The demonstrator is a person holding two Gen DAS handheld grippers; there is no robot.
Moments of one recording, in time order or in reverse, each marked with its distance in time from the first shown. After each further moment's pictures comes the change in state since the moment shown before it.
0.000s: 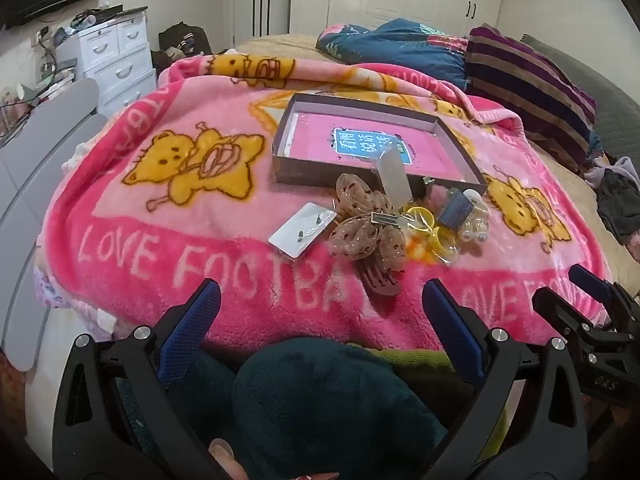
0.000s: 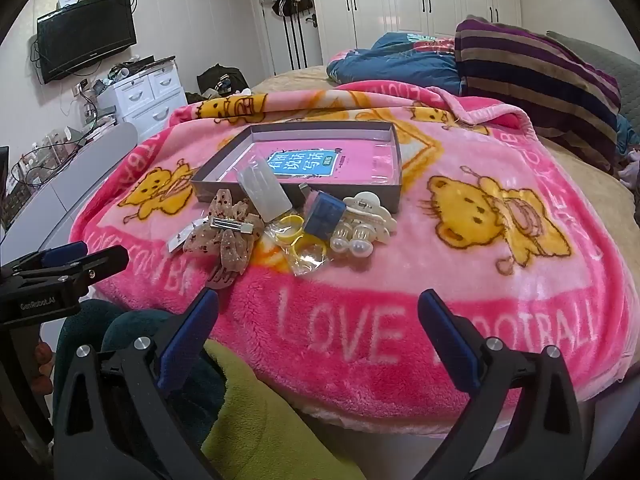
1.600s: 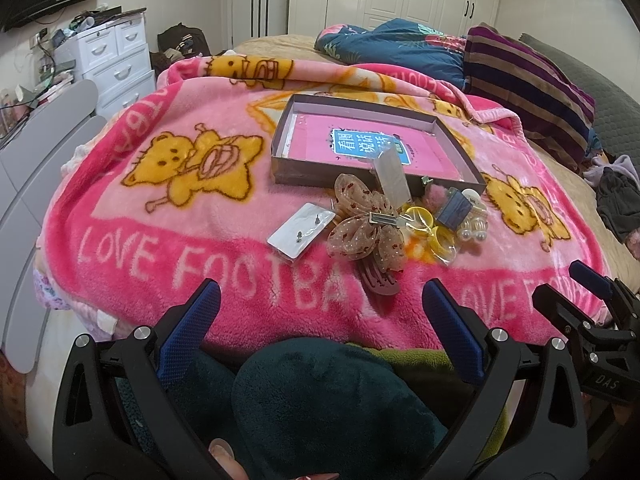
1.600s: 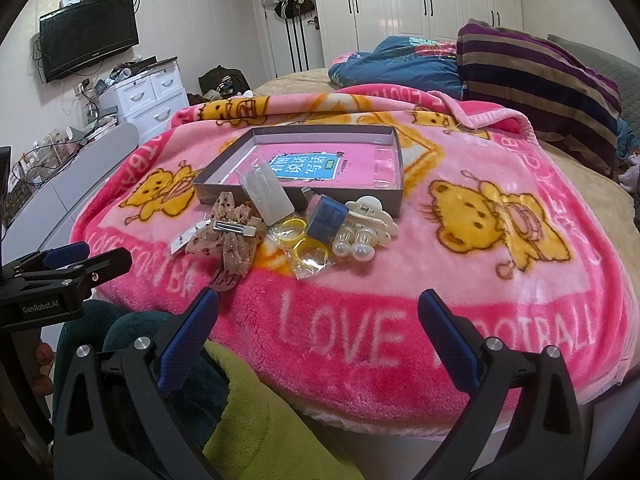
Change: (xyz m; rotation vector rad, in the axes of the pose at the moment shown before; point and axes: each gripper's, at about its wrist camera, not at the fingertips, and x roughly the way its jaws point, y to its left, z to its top) left arm 0.000 0.000 0.000 0.002 0.003 0.004; right arm -0.002 0.002 0.002 -0.002 -0.008 0.001
